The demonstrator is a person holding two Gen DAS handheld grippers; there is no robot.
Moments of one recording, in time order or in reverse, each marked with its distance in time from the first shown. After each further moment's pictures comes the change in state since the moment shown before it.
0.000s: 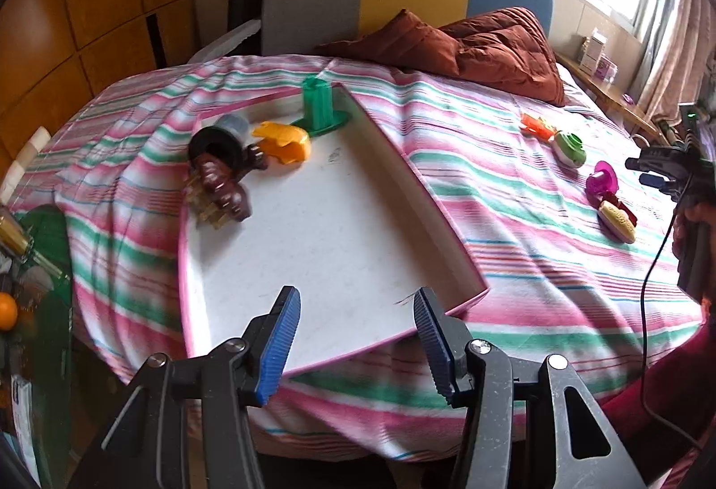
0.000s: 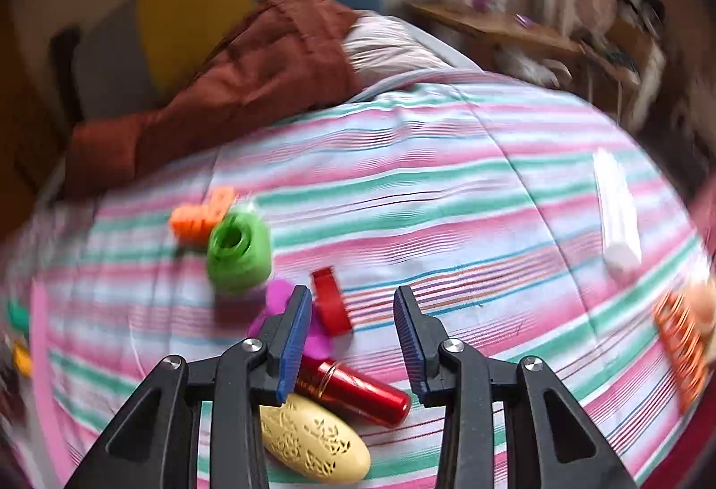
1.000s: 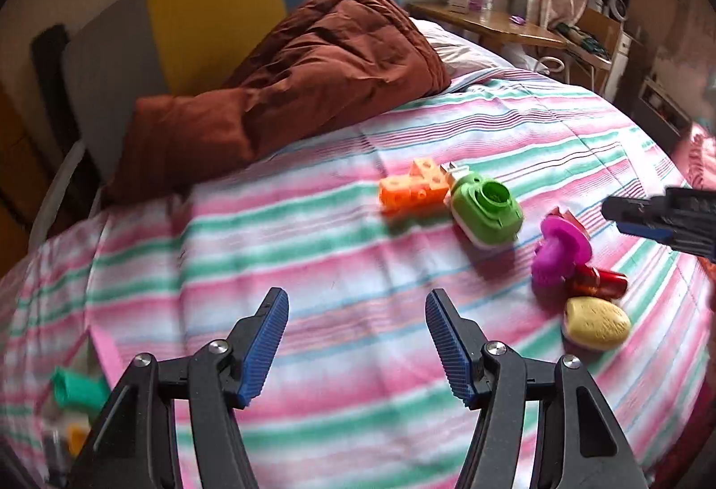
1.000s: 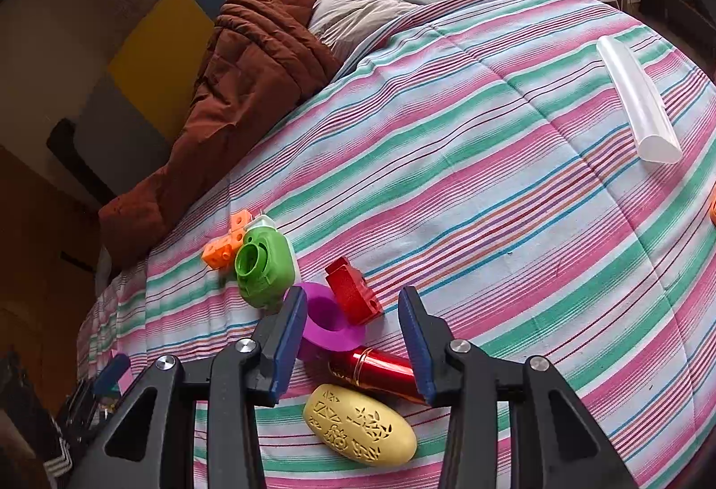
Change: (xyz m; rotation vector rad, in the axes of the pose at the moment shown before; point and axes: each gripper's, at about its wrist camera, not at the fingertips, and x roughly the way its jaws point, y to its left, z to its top) left arm 0.145 -0.190 0.167 0.473 -0.005 -0.198; right arm 0.008 -0.027 0.003 0.248 0.125 0.201
